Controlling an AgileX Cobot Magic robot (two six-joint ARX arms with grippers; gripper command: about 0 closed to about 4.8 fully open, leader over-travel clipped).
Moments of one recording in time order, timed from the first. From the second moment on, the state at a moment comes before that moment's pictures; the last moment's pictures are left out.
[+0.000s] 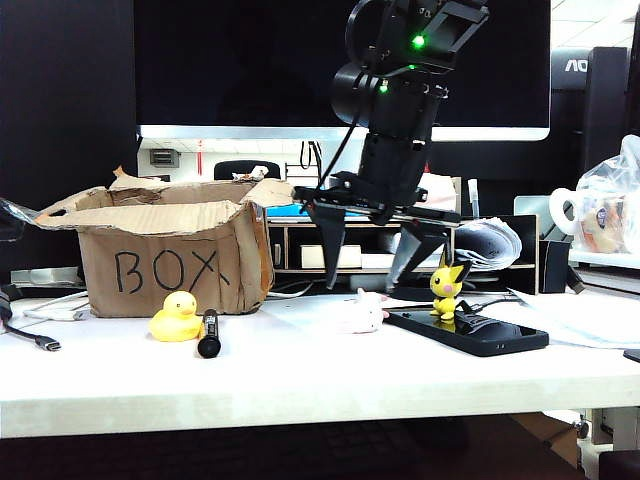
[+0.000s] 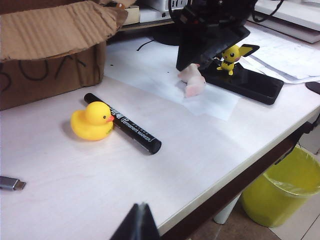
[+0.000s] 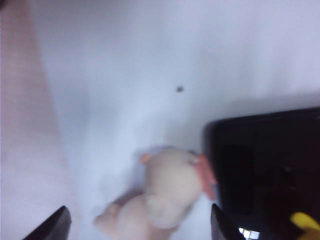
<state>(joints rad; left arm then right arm) -0.53 0.19 0.01 -0.02 0.06 -0.06 0.54 2.08 1.72 -0.79 -0.03 0.31</state>
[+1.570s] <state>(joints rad) -0.53 0.19 0.01 -0.02 0.06 -0.06 0.54 2.14 1.72 -0.78 -0.04 0.33</state>
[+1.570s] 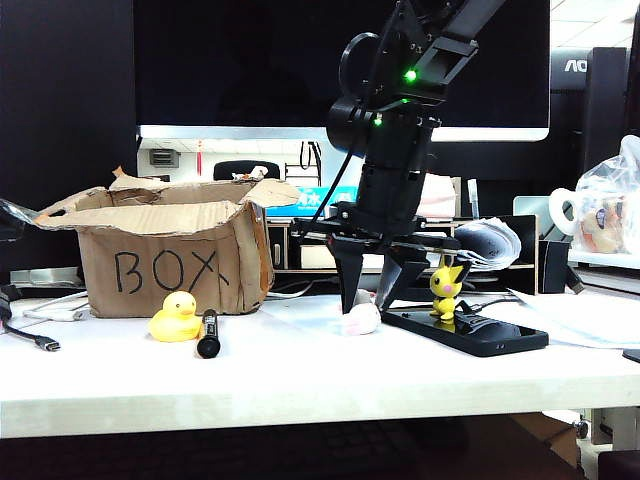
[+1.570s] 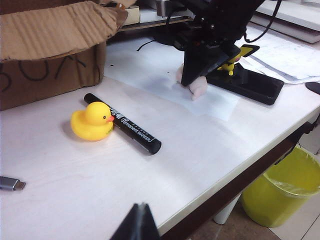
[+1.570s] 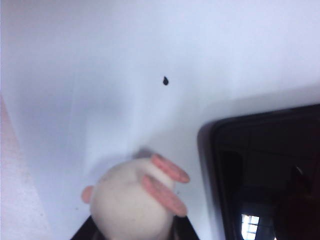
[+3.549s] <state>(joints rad) -0.26 0.15 0.01 -0.03 0.11 -0.06 0.67 2.09 1.72 0.33 -0.36 0.29</state>
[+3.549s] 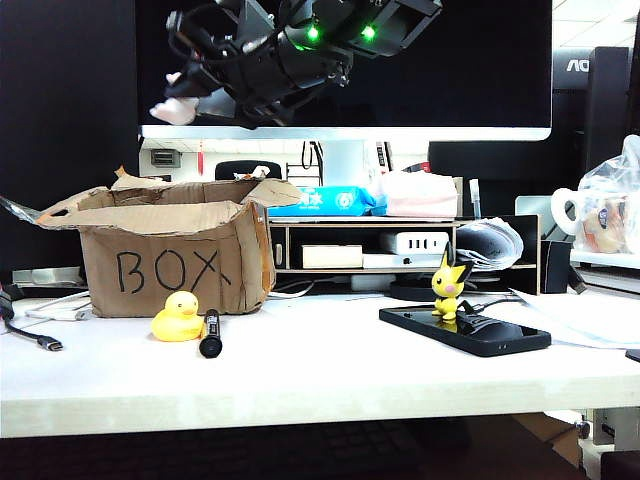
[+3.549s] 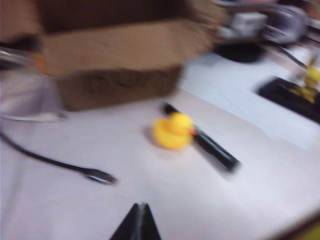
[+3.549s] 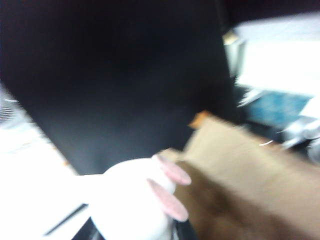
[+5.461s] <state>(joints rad) -0.06 0.00 0.01 -0.02 0.11 -0.06 0.67 2.17 1.72 0.30 -0.19 0.08</state>
